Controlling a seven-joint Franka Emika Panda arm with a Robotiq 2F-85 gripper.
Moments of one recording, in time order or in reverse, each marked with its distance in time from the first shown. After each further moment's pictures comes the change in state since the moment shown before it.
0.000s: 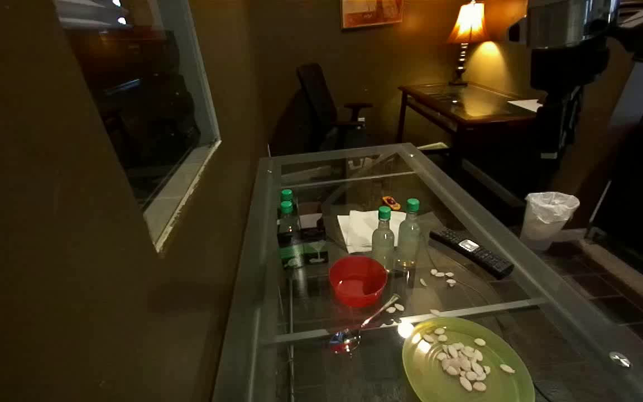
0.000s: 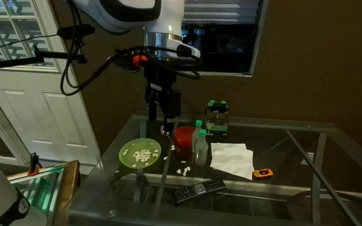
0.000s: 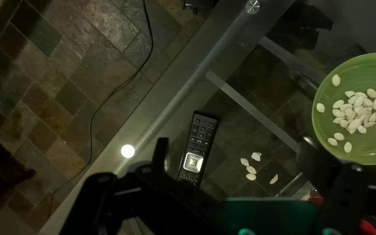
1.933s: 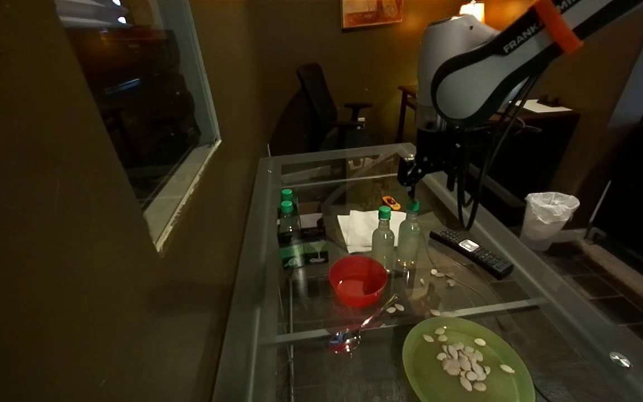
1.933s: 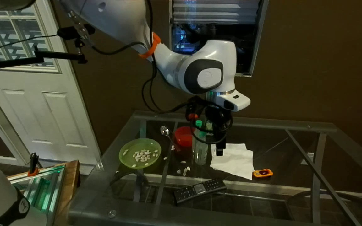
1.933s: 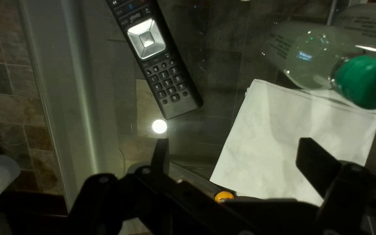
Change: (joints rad) arm 0.030 0.624 -0.077 0.362 0.031 0.466 0.651
